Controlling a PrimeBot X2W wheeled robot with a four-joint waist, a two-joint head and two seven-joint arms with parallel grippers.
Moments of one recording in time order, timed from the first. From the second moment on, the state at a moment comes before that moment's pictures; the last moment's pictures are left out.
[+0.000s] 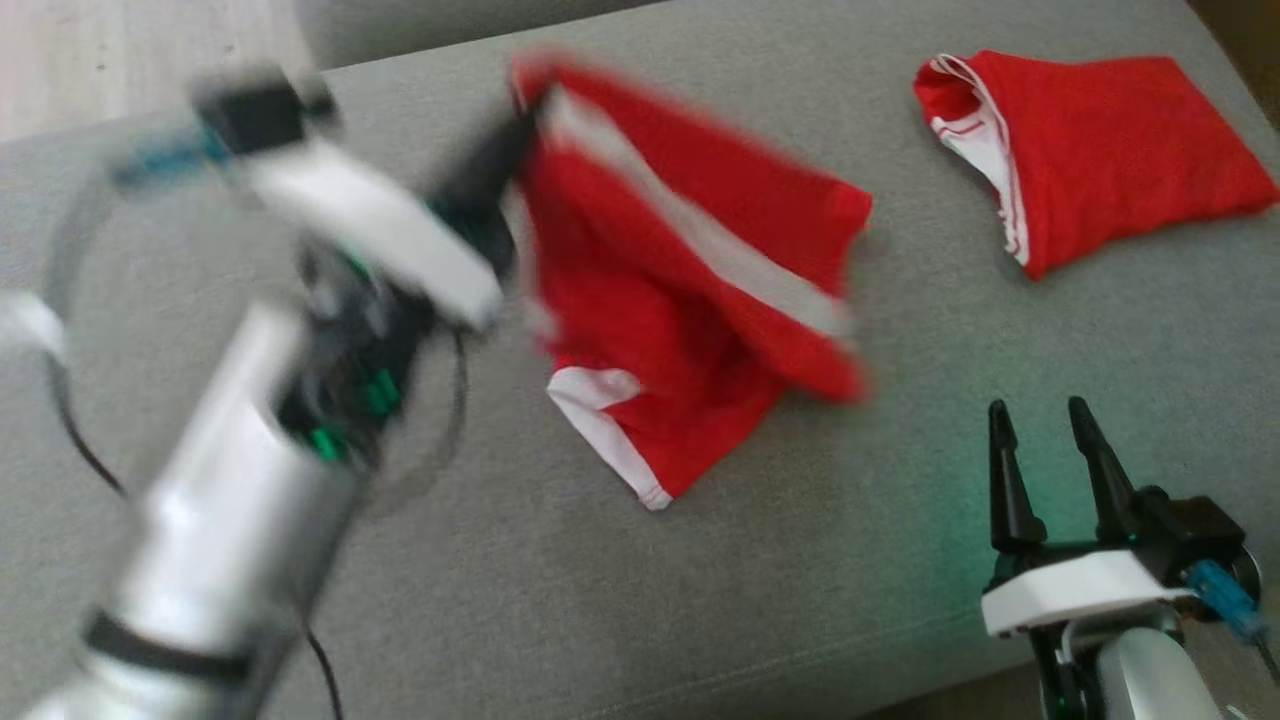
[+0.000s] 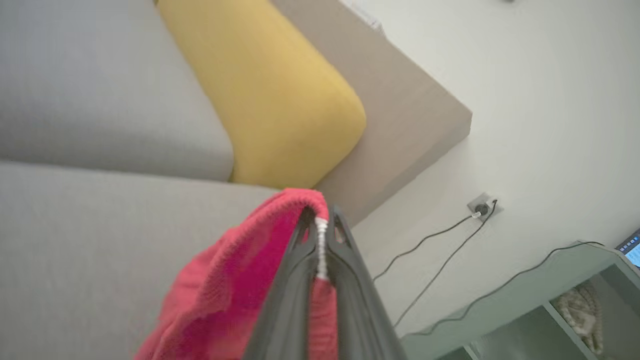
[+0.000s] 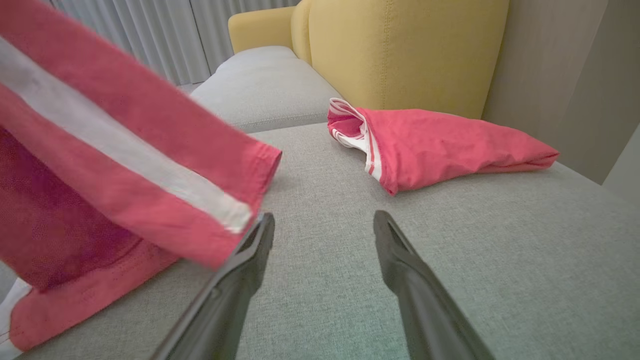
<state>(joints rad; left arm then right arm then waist) -0.59 0.19 -0.50 0.09 -1.15 0.06 0.16 -0.04 -0.04 -0.03 0.29 0.12 0.13 -0.25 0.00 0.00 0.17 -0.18</state>
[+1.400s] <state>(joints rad) 0.15 0.38 -0.50 -0.08 -1.22 0.12 0.01 -0.01 -0.04 -0.04 0.32 0.09 0.13 -0.25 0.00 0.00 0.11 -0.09</state>
